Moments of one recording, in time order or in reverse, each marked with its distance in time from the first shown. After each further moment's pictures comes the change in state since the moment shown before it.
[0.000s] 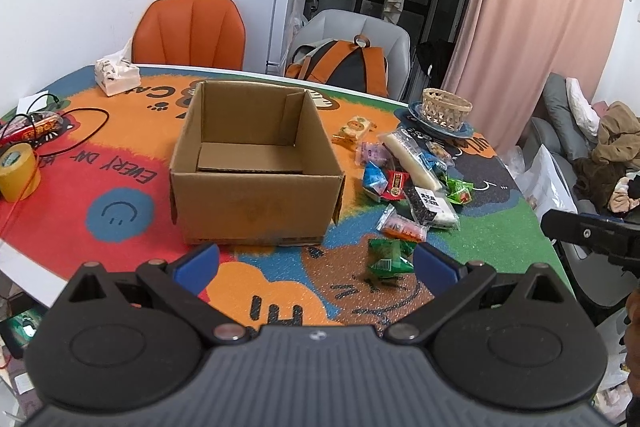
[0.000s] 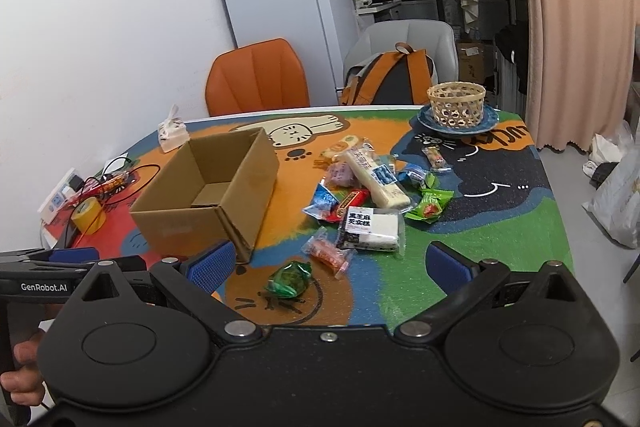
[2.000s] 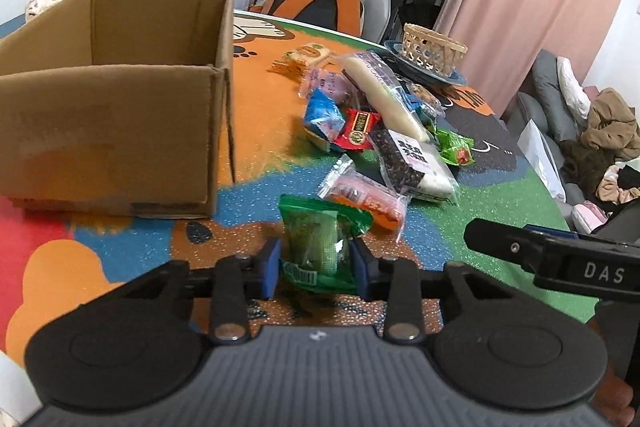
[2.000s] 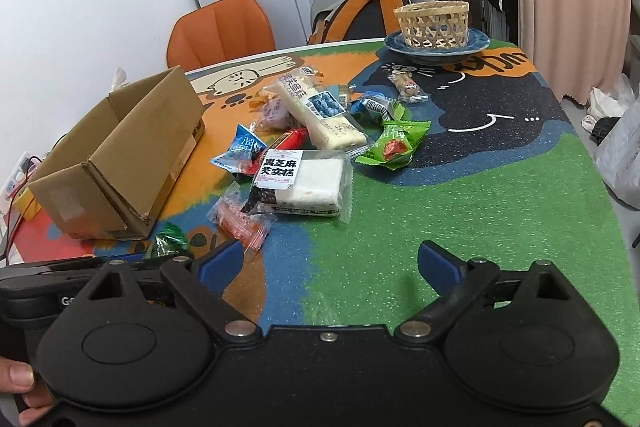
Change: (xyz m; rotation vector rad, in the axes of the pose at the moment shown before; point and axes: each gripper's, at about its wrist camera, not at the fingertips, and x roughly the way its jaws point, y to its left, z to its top) left arm 0.145 -0.048 -0.027 -0.036 0.106 -0.084; right arm 0.113 -0.061 -0.032 0.061 0.115 -0.022
